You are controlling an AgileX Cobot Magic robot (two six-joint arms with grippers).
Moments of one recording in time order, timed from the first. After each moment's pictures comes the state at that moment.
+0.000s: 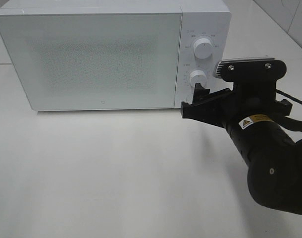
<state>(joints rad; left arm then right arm) 0.03 0.00 -0.50 -0.06 1.04 -0.01 0.86 1.74 -0.47 0.90 -1.18 -0.33</state>
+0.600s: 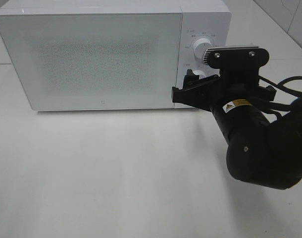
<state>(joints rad) 0.03 0.00 -0.50 -0.06 1.04 -0.01 0.79 1.84 -0.59 0.82 -1.21 -0.31</state>
